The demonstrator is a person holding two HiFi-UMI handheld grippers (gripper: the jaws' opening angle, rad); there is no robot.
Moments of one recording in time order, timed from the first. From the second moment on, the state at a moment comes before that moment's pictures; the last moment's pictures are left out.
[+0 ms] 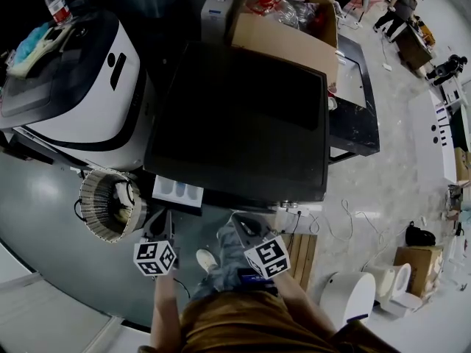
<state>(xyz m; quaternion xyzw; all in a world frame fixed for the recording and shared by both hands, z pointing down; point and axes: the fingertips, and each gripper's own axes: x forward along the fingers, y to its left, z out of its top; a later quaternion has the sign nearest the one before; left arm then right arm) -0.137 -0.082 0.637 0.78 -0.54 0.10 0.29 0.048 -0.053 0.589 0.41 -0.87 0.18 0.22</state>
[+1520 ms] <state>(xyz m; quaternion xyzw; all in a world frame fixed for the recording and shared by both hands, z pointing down) -0.122 -0.144 0.636 0.78 -0.55 0.08 0.28 0.074 -0.085 0.596 0.43 -0.85 0.21 0.20</state>
